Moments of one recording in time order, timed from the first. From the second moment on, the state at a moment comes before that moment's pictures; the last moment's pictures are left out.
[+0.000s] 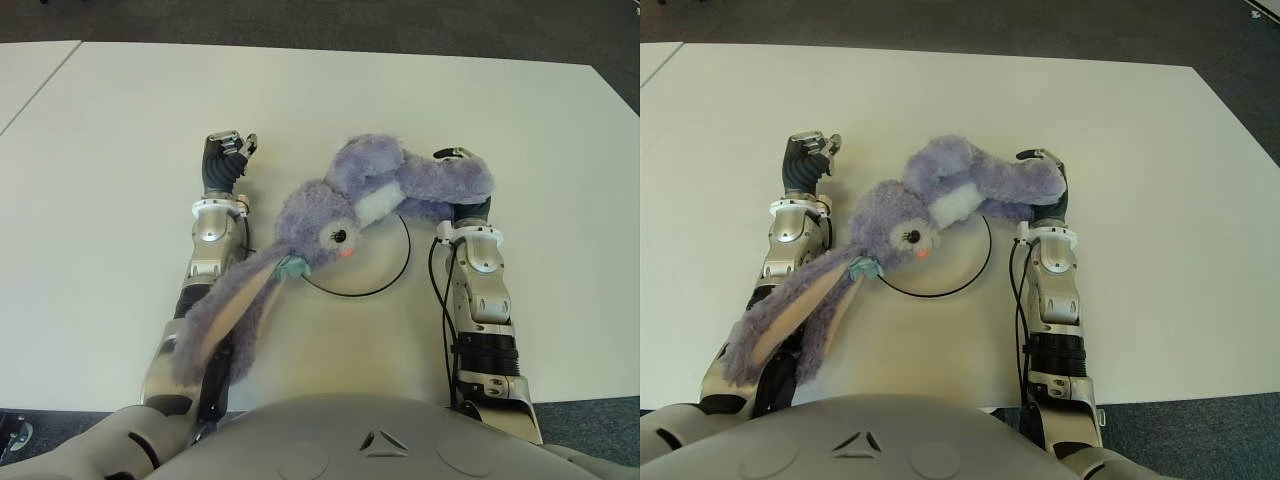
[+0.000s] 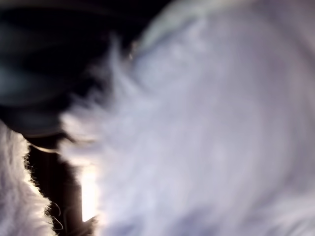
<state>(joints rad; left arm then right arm) -0.33 0.03 0.15 0.47 -0.06 -0.28 0.08 -0.14 -0.09 -0.10 -0.05 0.04 0.09 -0.10</state>
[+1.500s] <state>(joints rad) -0.32 0.03 0.14 0.43 -0.05 -0.26 0.12 -0.13 -0.09 -0.09 -0.07 0.04 0.12 -0.09</state>
